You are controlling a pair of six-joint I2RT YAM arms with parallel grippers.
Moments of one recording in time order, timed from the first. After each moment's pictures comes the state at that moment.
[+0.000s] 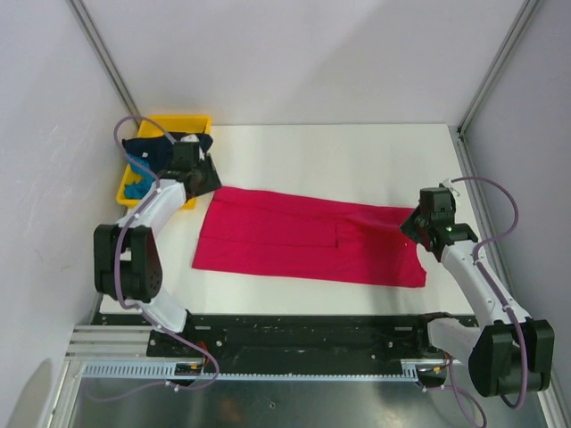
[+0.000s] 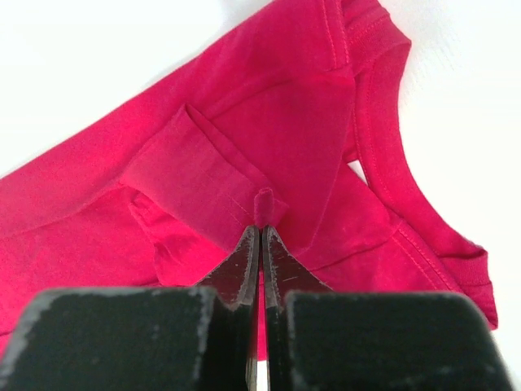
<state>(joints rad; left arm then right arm) -0.09 1.66 1.22 -0.36 -0.07 -0.37 0.10 1.07 0.76 -0.50 0.12 0.73</state>
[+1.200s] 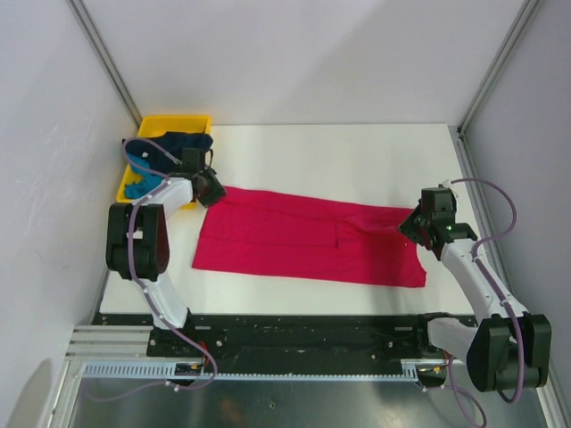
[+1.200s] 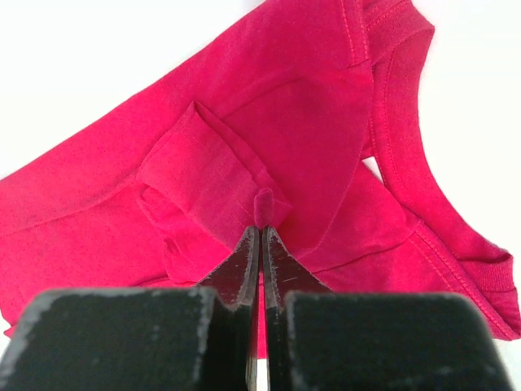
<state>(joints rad) -0.06 1.80 1.18 -0.32 0.01 -0.66 0.08 1.09 0.74 -0.48 0.06 0.75</state>
